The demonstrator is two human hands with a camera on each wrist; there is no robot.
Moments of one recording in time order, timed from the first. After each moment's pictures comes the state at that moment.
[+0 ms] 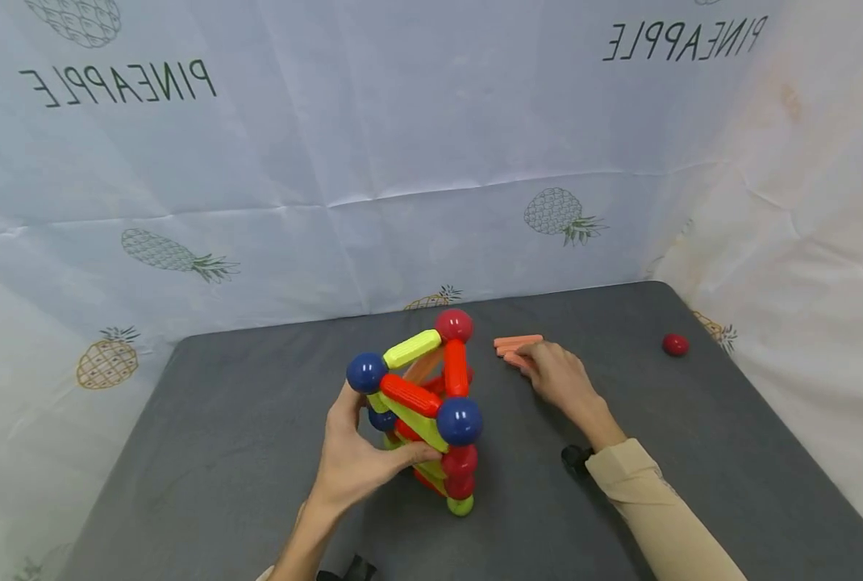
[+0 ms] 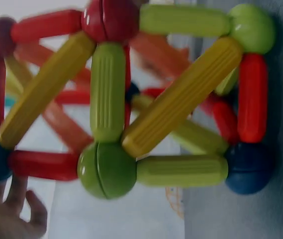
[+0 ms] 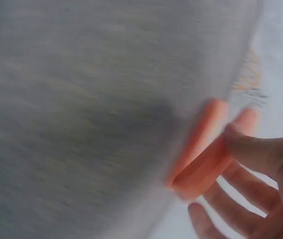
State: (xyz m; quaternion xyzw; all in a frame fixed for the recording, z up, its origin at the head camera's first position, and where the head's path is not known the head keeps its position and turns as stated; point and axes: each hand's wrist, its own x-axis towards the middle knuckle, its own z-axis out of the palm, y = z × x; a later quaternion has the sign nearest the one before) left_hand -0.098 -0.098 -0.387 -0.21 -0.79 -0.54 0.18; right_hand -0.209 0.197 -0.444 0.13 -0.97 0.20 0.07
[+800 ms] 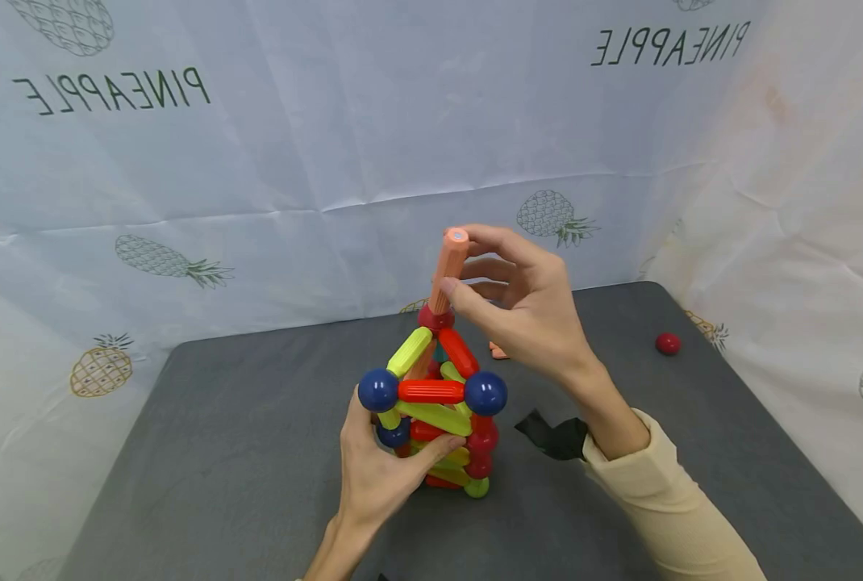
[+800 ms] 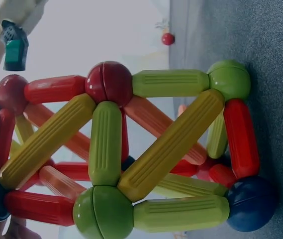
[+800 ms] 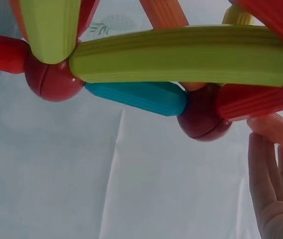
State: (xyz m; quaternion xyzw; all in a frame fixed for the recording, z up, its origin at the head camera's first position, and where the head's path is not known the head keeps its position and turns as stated) left_hand -0.083 -0.057 -0.385 -0.15 -0.79 -0.54 0.25; right_hand -0.150 0.131 -0.257 0.34 -0.68 0.62 0.21
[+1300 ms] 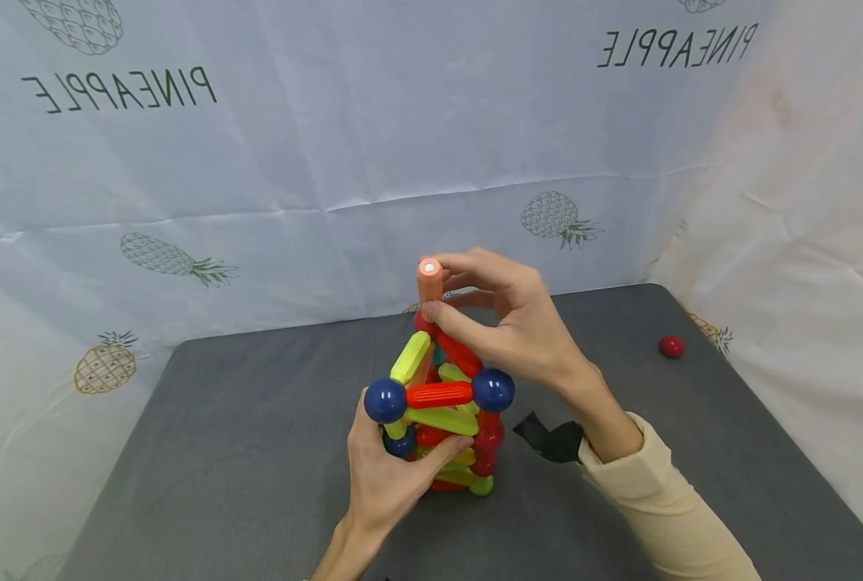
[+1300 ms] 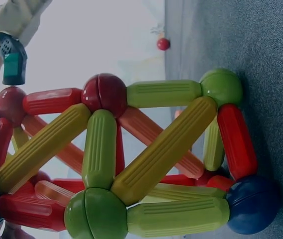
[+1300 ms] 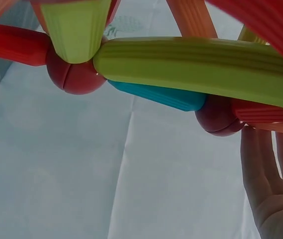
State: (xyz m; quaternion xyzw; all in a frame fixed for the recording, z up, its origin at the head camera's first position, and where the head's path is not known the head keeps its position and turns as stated) left_hand -0.081 -0.053 -0.387 -0.15 -0.78 -0.54 0.27; right_hand -0.153 0.124 -0.262 0.41 -0.70 0.56 0.17
